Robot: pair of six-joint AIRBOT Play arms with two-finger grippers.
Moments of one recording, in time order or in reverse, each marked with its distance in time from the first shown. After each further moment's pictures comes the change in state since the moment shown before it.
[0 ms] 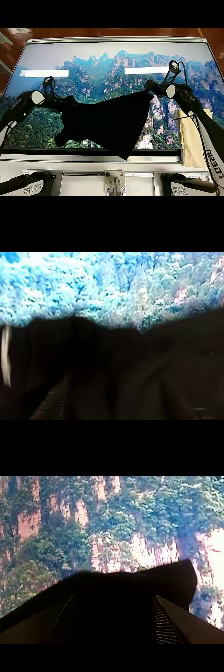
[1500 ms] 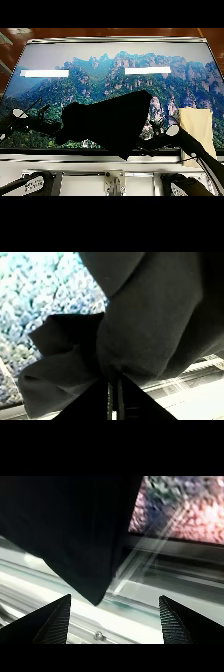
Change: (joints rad) left arm 0.337 0.062 -0.338 -0.266 -0.340 0.539; right arm 0.062 0.305 -0.720 0.590 0.529 -0.353
